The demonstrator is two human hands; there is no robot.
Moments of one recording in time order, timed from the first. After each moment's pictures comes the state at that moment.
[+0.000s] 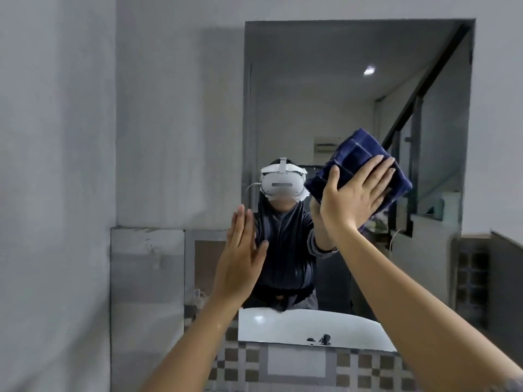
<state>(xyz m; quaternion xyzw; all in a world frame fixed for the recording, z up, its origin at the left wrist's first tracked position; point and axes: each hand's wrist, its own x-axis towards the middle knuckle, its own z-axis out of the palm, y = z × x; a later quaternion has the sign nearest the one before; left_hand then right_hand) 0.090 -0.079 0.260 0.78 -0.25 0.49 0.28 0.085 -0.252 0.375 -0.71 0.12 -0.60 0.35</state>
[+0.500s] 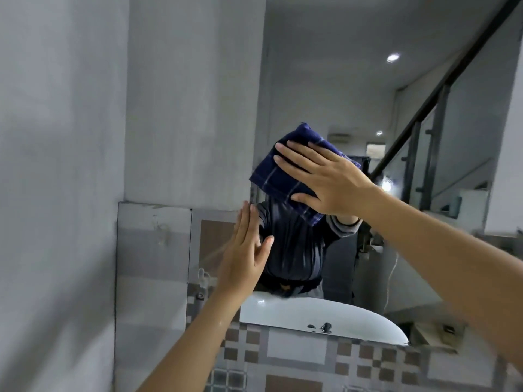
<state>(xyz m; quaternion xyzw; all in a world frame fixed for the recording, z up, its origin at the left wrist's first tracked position) 0.103 -0.073 0.233 0.76 -0.23 0.53 0.29 0.084 -0.258 0.400 -0.77 -0.31 -0.46 -0.31</state>
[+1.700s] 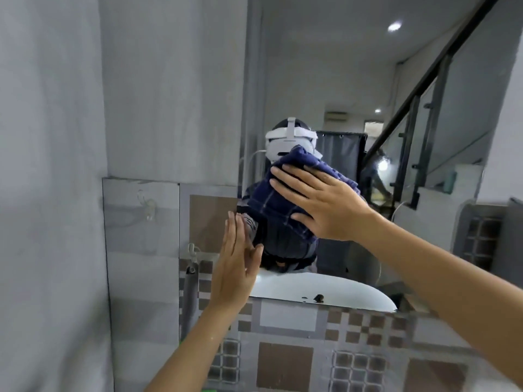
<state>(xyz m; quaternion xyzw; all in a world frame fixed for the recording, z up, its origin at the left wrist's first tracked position) 0.093 -0.087 0.167 0.79 -0.20 0.48 0.33 0.084 -0.280 0.319 -0.78 -0.33 -0.44 -0.30</state>
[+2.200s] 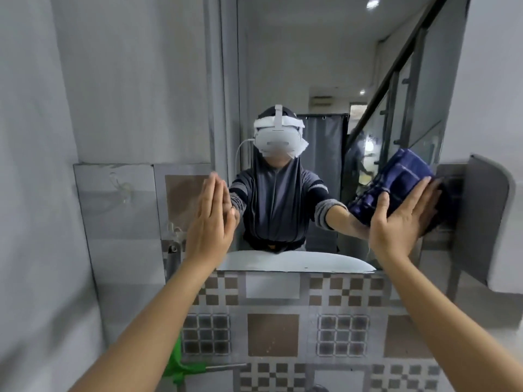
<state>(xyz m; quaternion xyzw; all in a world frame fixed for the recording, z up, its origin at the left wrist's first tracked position) 0.095 -0.077 0.194 0.79 -0.20 0.54 0.21 0.070 -0.382 0.210 -0.73 0.13 -0.57 0.34</state>
